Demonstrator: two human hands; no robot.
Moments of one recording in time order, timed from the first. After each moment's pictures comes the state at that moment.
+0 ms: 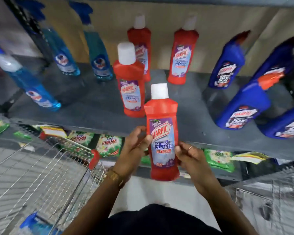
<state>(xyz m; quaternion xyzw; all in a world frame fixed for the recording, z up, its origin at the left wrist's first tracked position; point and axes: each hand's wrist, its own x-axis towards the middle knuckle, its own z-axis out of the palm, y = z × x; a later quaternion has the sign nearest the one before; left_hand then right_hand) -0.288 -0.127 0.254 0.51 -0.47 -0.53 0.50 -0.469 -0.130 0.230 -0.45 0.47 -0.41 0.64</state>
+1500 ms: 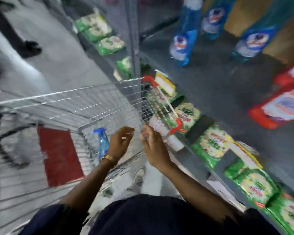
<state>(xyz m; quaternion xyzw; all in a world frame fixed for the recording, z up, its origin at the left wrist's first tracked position) -0.038 0.058 0.105 0.81 -0.24 -0.26 0.47 -0.158 -0.041 0.145 -0.85 0.29 -0.08 0.44</state>
